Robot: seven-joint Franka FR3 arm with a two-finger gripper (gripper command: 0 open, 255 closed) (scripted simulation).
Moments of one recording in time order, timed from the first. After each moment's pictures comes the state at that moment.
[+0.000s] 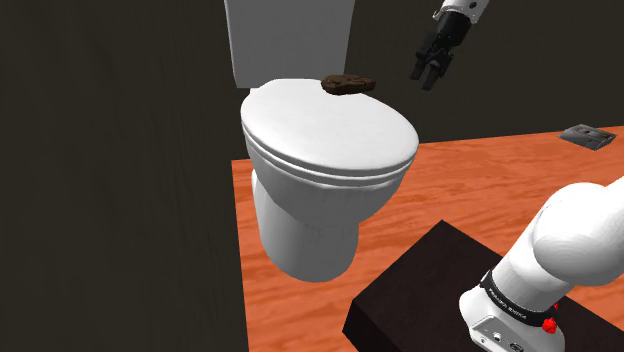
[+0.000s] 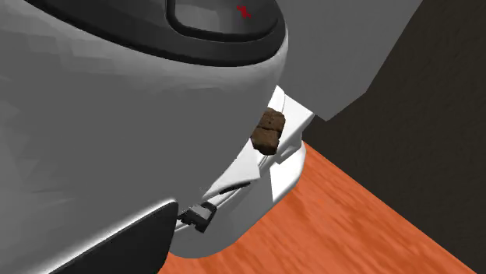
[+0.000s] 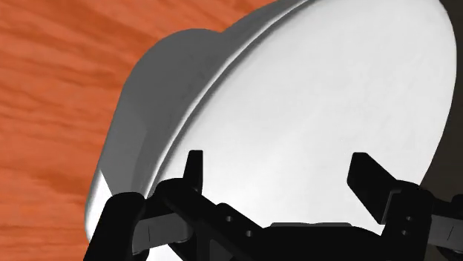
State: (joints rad) arm 0.03 -0.42 -0.35 -2.00 0.26 1.54 -0.29
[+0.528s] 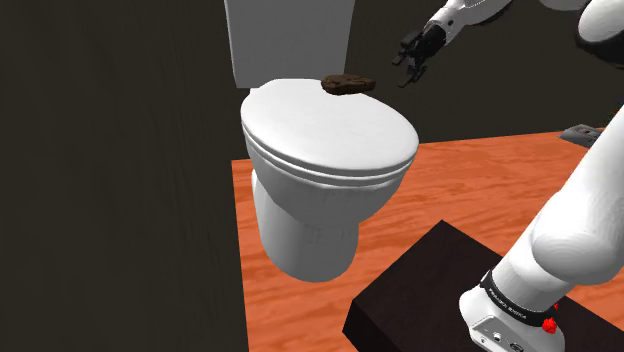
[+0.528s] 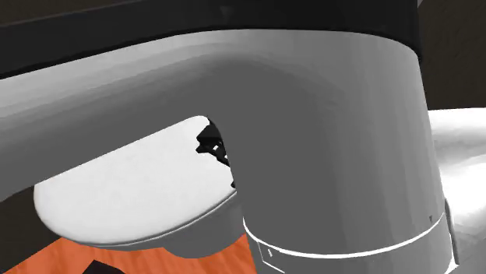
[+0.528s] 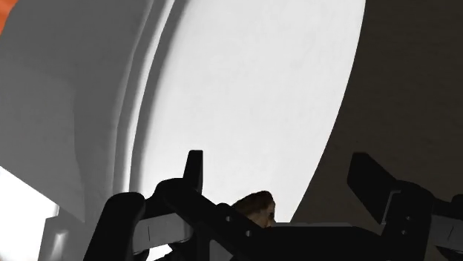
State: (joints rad) arm 0.01 0.04 -0.62 -1.68 0.78 1.34 -0.53
